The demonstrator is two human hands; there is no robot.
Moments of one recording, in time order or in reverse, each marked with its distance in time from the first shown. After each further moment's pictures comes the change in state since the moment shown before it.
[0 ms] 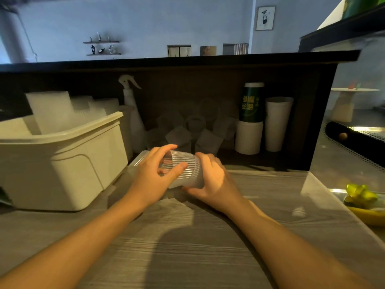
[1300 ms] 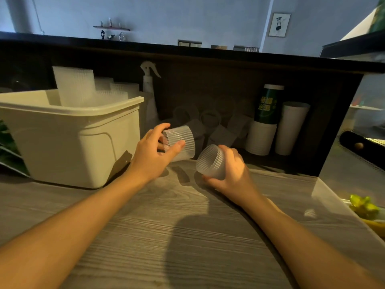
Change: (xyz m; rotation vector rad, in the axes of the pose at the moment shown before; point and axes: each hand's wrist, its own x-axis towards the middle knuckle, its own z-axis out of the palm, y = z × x) left_hand 0.008 -0.026 -0.033 0.050 0.080 -0.093; right_hand -0.003 0.007 0.002 0.003 0.041 0.068
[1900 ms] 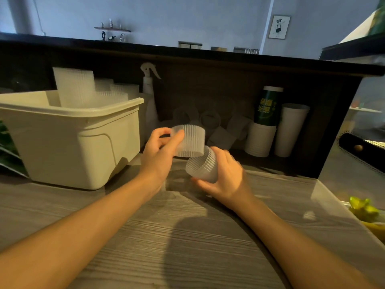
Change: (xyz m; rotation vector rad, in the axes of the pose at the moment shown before) left_hand -0.007 0.027 0.021 -0.558 0.147 -0.316; right_hand -0.001 -0.020 0.001 -0.097 0.029 -0.098
